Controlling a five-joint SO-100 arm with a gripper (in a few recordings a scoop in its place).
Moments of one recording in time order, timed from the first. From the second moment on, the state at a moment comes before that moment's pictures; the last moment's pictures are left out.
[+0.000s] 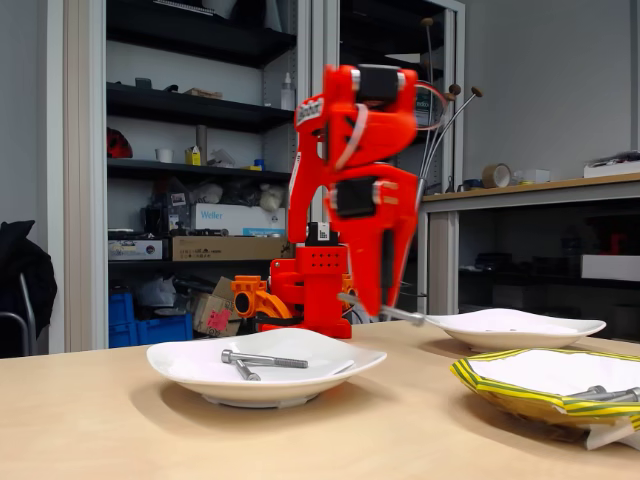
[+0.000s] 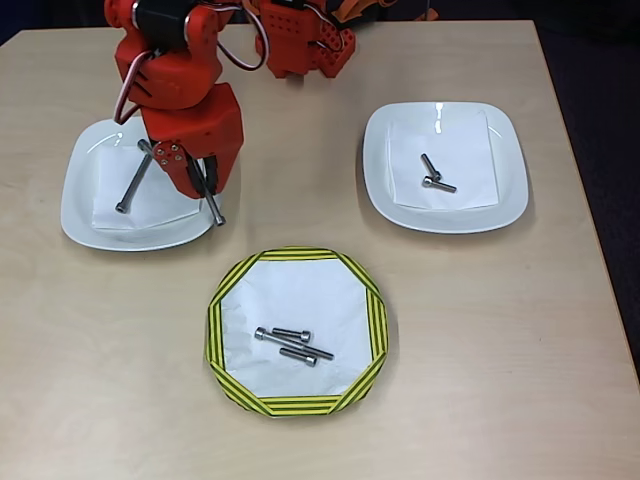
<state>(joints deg) 19.7 83.8 86.8 81.8 42.5</state>
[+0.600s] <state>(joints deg) 28.4 97.3 103.7 80.2 46.3</state>
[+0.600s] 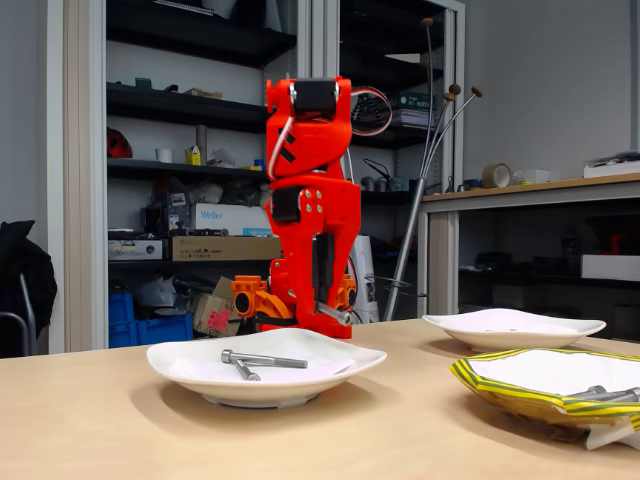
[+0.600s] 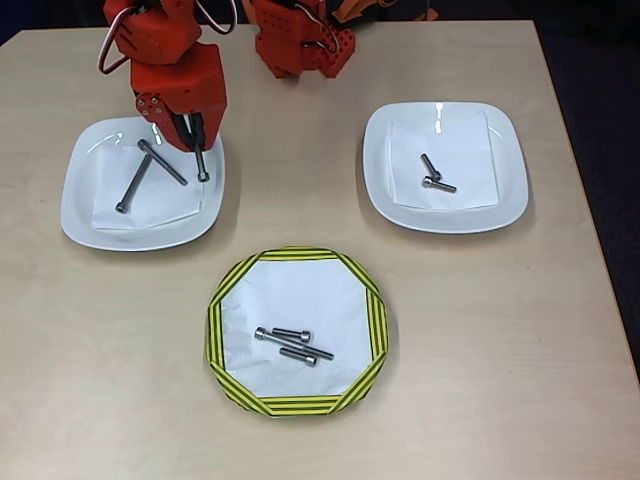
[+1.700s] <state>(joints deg) 30.4 84.6 91.1 72.1 39.0</state>
